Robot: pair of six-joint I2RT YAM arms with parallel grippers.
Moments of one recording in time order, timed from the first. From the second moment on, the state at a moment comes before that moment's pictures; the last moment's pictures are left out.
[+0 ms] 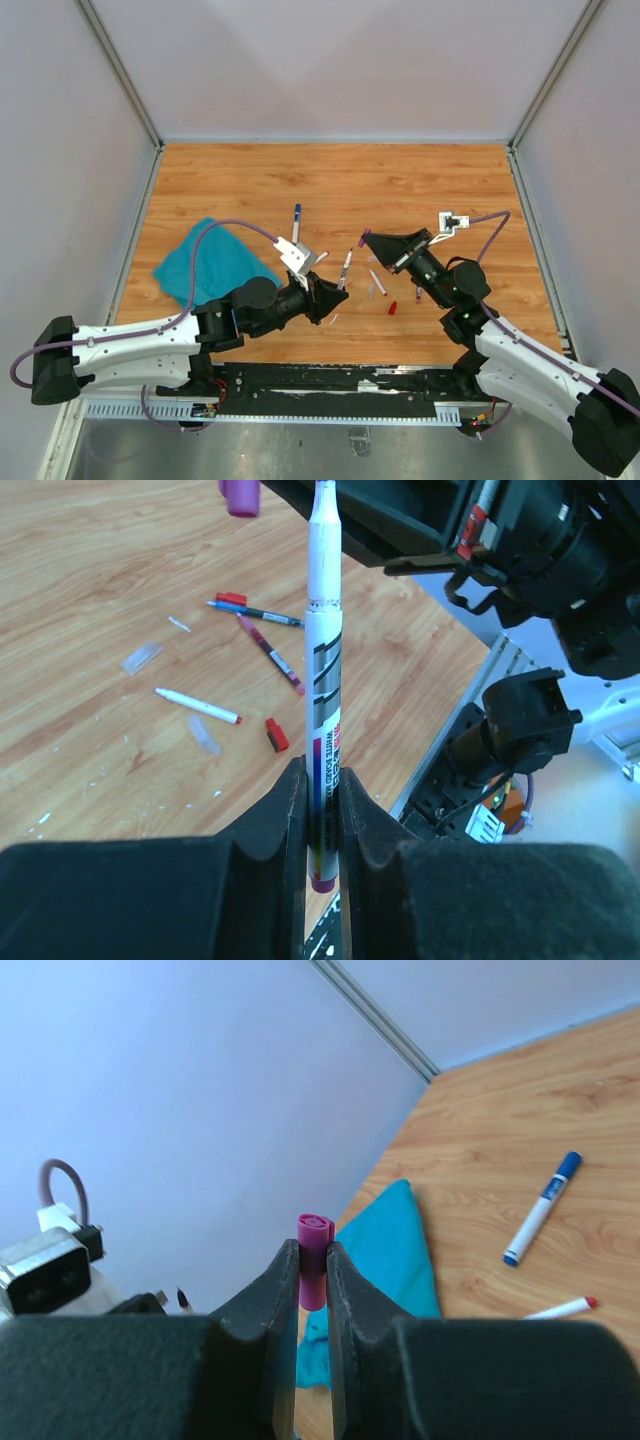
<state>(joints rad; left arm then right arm) -1.23 0.92 0.56 0.23 -0.26 -0.47 0.67 0.80 0.33 0.71 -0.07 0.85</state>
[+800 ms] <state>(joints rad) -1.24 0.92 0.56 0.26 -0.23 -0.43 0.67 0.91 0.32 1.06 -0.14 0.96</state>
